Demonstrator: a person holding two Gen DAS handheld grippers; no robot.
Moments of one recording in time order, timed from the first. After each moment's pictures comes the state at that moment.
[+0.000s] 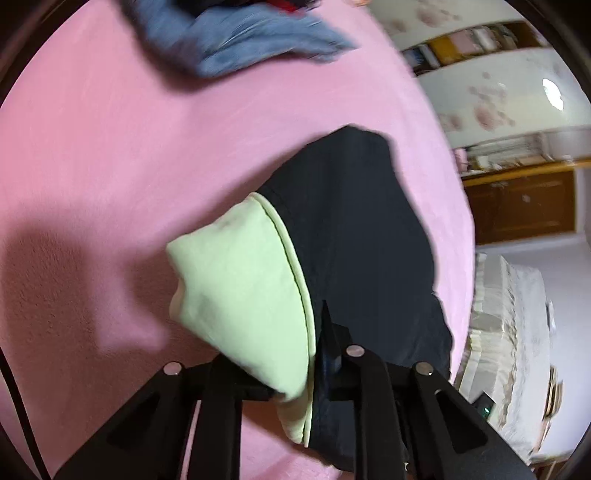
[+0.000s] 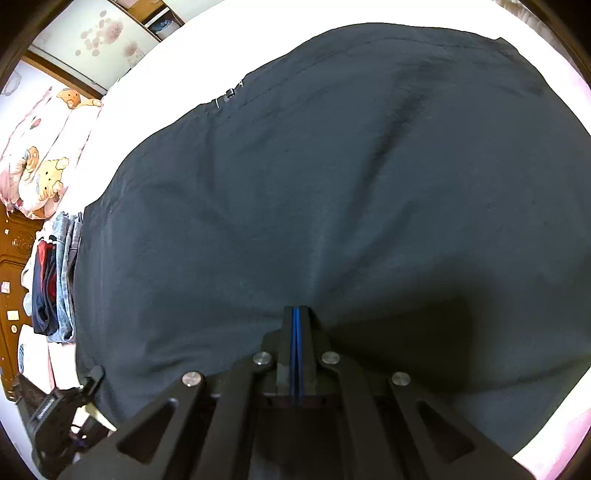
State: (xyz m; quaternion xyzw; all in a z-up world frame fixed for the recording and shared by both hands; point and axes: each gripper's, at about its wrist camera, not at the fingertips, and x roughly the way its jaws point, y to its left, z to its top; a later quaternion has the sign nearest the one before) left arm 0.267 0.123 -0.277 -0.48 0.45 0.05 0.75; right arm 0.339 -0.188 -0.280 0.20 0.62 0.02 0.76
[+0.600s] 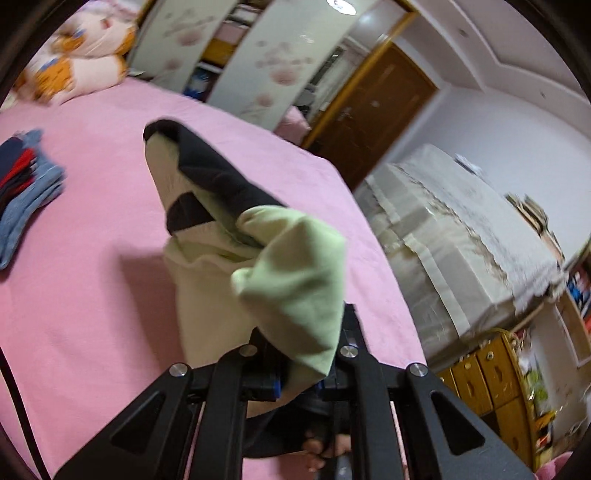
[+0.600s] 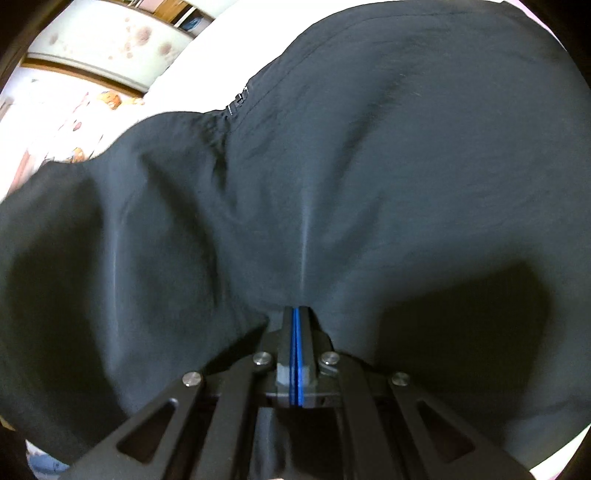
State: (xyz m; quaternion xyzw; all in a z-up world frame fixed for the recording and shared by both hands) left arm 0.259 -0.099 -0.094 -0.23 0.35 -0.17 0.89; right arm 0.337 -0.244 -0.295 0.27 0.62 0.14 0.73
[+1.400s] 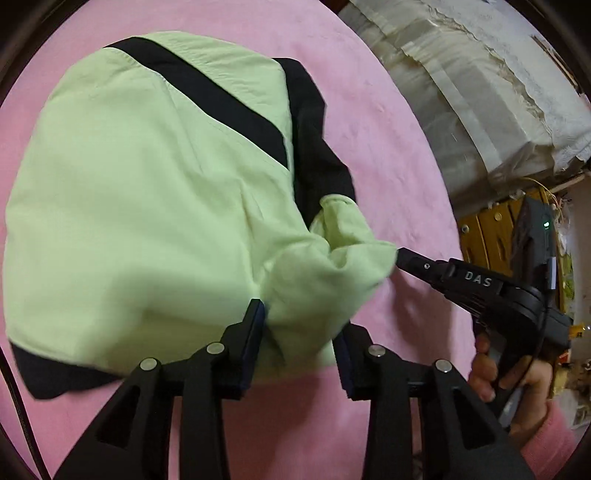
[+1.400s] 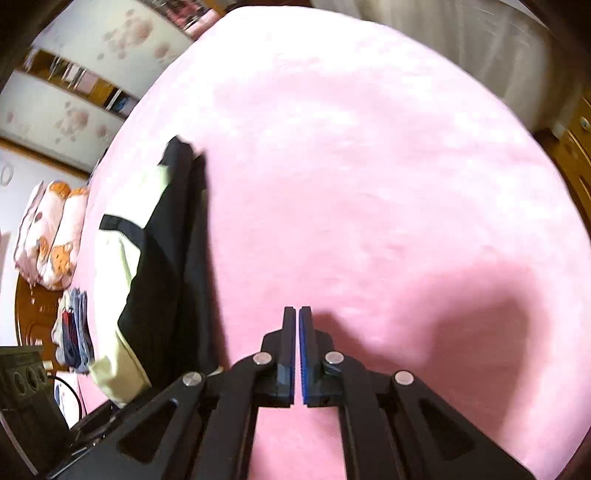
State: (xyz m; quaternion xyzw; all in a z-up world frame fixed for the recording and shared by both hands) left arm 0.269 -0.348 -0.215 -0.09 0.63 -0.23 0.74; right arm 0.254 -0.555 -0.262 0.31 0.57 -0.03 0.76
